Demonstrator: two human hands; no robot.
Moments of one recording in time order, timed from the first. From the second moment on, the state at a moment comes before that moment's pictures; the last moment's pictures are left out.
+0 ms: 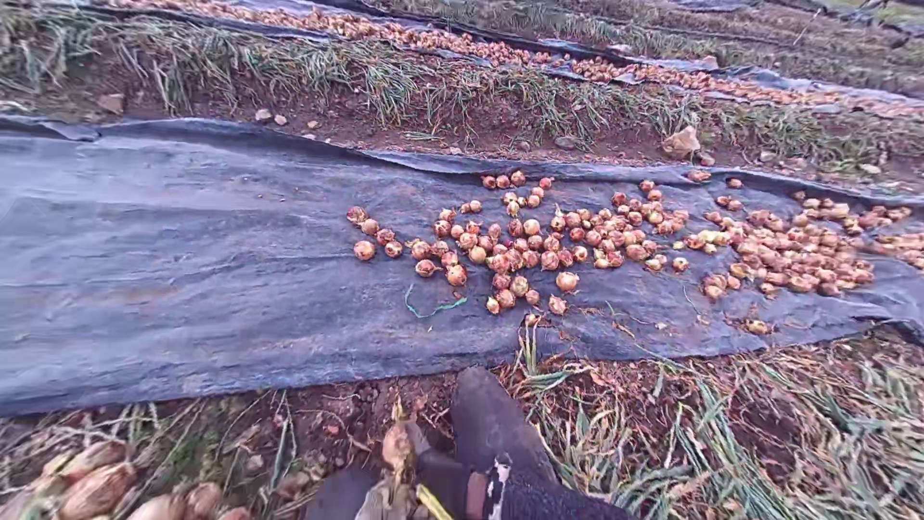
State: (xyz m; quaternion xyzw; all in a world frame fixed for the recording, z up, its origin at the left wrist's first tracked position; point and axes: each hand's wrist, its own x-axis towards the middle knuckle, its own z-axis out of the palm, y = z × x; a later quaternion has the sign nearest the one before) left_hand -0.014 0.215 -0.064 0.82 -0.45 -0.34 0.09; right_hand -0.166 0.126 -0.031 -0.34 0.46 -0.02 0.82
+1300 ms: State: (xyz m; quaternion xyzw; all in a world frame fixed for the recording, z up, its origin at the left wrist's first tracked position) left_hand 0.313 0.231 -0.173 0.95 -0.20 -0.18 0.15; right_hand -0.113 0.084 -0.103 -0.58 0.54 0.06 0.61
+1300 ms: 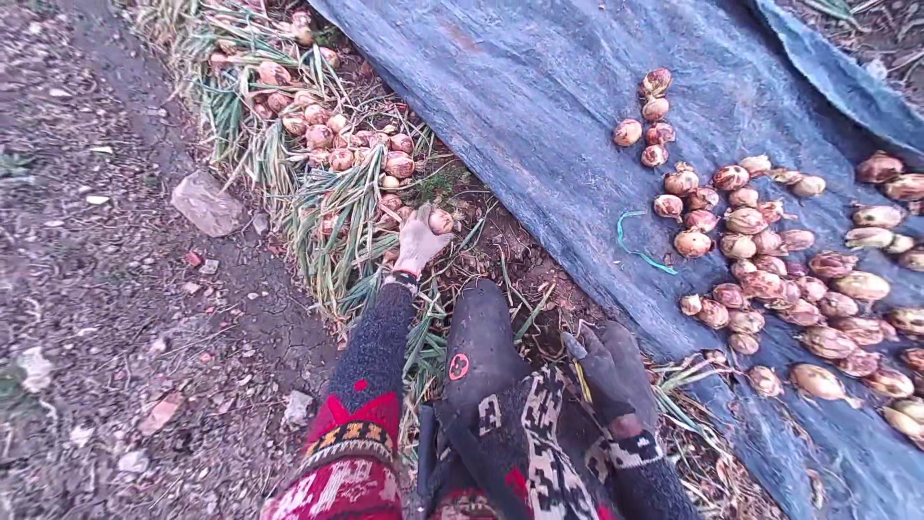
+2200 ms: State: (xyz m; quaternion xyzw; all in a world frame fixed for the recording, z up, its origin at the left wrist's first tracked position) left_hand 0.045 0.274 -0.088 0.61 0.05 -0.48 0.63; right_hand -0.163 0.137 -0.009 -0.55 0.37 -0.19 0.72
